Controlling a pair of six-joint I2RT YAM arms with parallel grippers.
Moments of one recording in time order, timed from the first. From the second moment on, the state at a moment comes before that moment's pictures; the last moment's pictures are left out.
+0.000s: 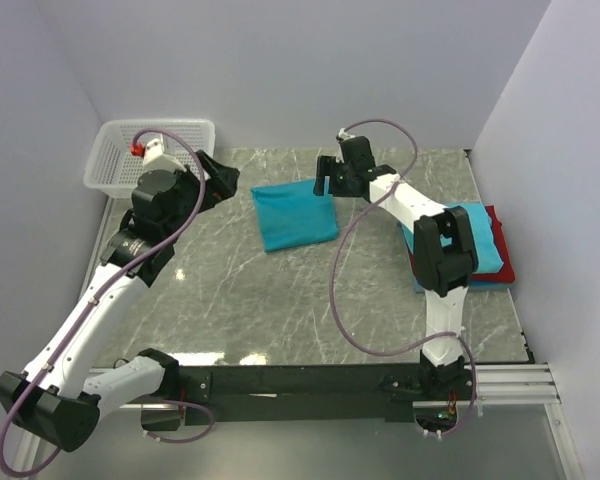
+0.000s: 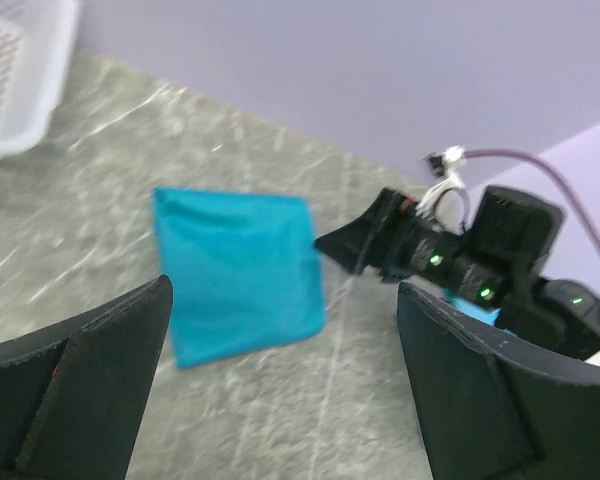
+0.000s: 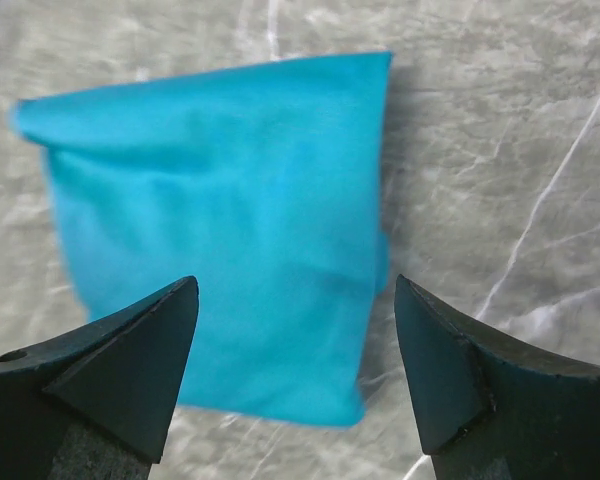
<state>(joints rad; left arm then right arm) -0.40 1.05 1.13 -0.23 -0.16 -0.67 0.37 2.02 1.61 -0.31 -0.08 0.34</state>
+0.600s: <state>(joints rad) -0.40 0.95 0.83 -0.29 -0.21 -0.78 0.43 2.30 1.85 -0.51 -0.01 0.26</state>
